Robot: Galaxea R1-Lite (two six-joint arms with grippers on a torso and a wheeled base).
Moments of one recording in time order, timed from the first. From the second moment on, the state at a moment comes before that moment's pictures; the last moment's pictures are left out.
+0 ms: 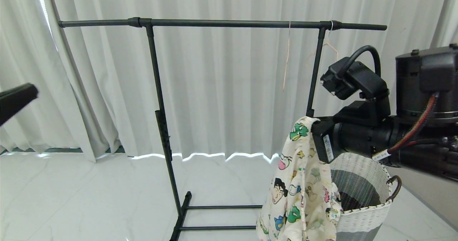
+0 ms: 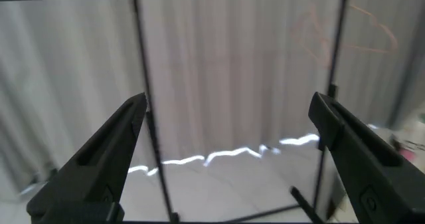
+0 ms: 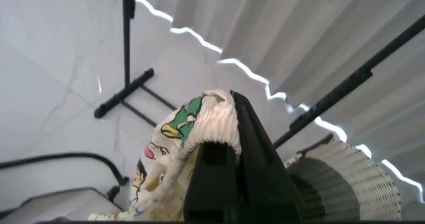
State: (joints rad) left arm -0.18 0.82 -0.74 -0.17 -0.13 0.08; right arm 0.87 1.51 -1.05 -0.14 -0.27 -0.08
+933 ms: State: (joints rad) left arm -1.10 1.47 -0.63 -0.52 0.46 -0.29; right arm 0.96 1.67 -1.24 -0.26 -0.27 -0.08
